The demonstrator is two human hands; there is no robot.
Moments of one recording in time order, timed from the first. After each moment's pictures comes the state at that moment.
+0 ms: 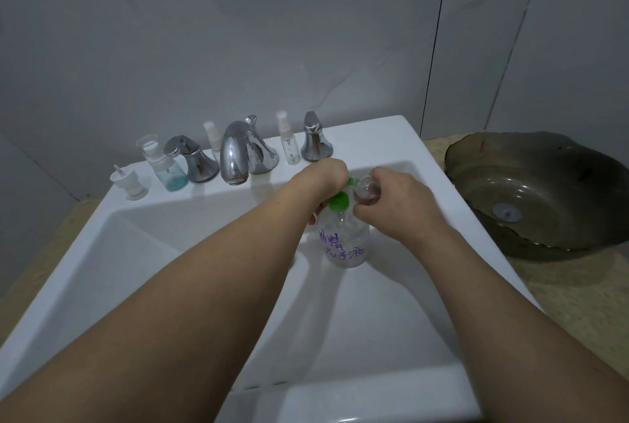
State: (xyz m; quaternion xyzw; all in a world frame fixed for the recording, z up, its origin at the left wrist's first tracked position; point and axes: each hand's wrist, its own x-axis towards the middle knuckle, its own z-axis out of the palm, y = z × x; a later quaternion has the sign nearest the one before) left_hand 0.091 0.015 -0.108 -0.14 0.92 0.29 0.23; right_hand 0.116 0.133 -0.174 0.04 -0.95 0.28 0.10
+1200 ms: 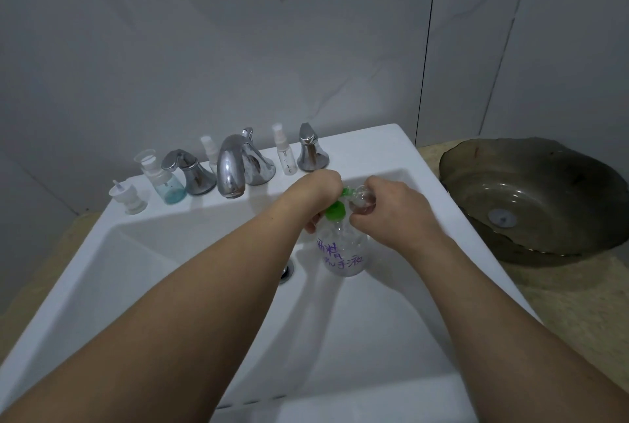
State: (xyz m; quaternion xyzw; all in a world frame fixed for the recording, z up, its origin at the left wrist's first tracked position) left_hand 0.093 0.011 -0.108 -0.13 0.92 0.28 0.24; right_hand 0.114 0.133 -0.174 0.05 -0.96 0.26 0.10
